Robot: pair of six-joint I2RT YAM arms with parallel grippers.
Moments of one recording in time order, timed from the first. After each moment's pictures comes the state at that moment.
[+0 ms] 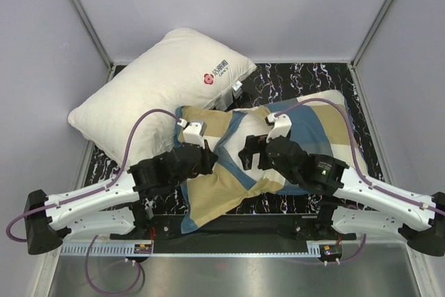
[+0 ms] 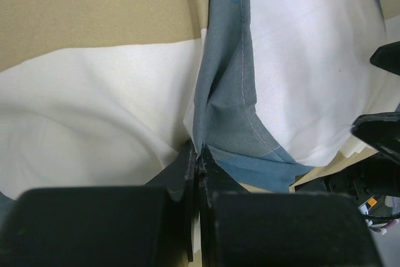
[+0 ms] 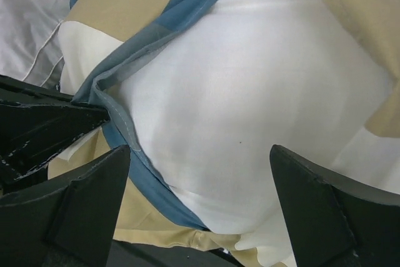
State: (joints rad) left arm -1.10 0.95 0.75 -0.35 -0.42 -0.71; right arm 1.10 0.96 0.93 -0.52 0.49 0.64
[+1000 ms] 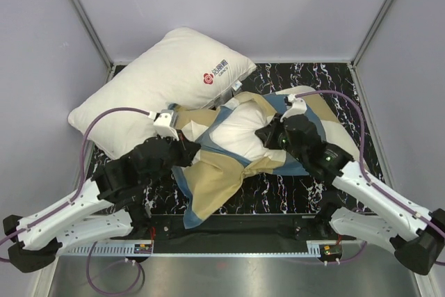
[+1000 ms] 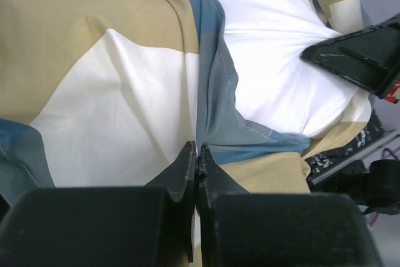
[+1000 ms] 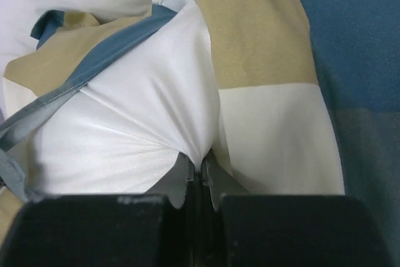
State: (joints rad) left arm -1.02 0.74 0.88 -0.55 -0.43 -0.65; right arm 0.76 0.98 0.88 -0.36 0.24 0.68
